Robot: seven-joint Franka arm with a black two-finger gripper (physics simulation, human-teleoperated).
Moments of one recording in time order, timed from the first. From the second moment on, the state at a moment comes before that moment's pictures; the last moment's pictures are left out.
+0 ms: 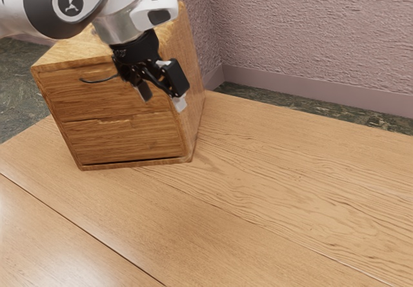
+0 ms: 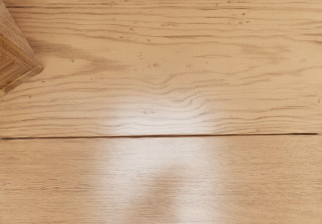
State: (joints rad) arm -0.19 0.00 0.18 -1.37 0.01 1.56 0.02
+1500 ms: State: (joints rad) arm 0.44 -0.54 -0.02 -2.05 -0.12 2.02 -1.32
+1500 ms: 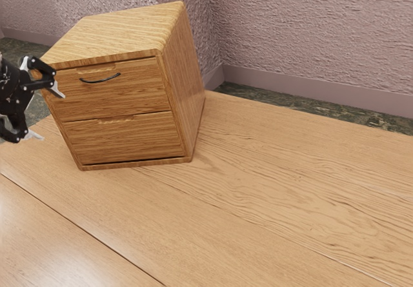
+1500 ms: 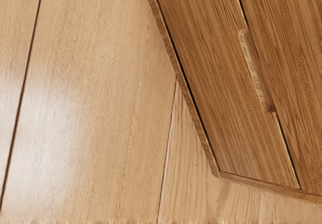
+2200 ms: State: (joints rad) arm 0.45 -0.38 -0.03 -1.97 -0.13 2.18 -1.48
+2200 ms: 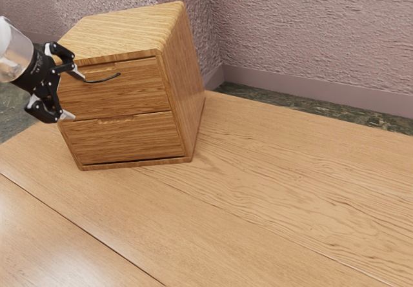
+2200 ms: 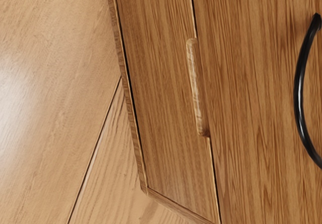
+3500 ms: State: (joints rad) arm 0.45 -0.16 0.00 -1.81 -0.13 2.25 -1.53
